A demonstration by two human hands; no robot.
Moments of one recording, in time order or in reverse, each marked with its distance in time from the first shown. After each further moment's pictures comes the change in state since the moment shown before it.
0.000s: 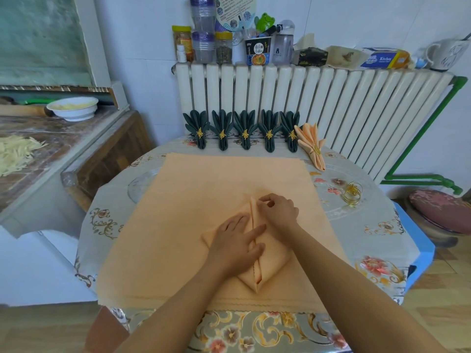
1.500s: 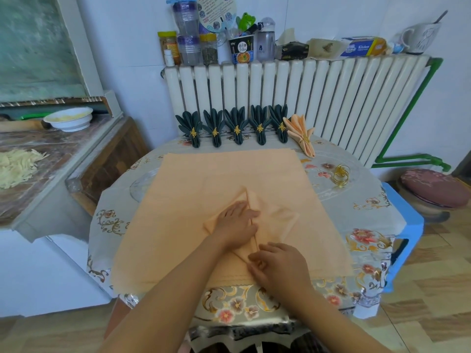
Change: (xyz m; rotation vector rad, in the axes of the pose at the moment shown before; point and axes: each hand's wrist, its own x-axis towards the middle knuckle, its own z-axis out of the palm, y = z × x) left_hand 0.009 0.000 -0.013 -0.137 -0.176 -0.061; right_hand -0.179 0.014 0.000 -0.275 0.214 -0.558
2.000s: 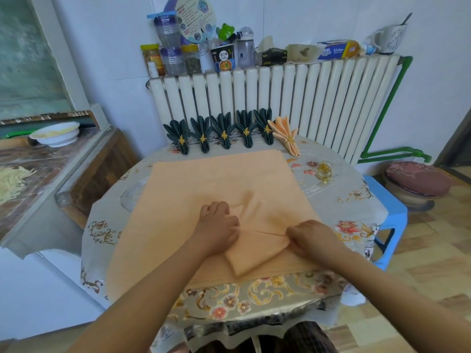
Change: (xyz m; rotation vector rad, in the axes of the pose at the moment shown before) left_hand -0.030 -0.009 -0.016 0.404 0.245 0.174; right_hand 0.014 0.093 -0.048 -0.217 -0.142 -0.182
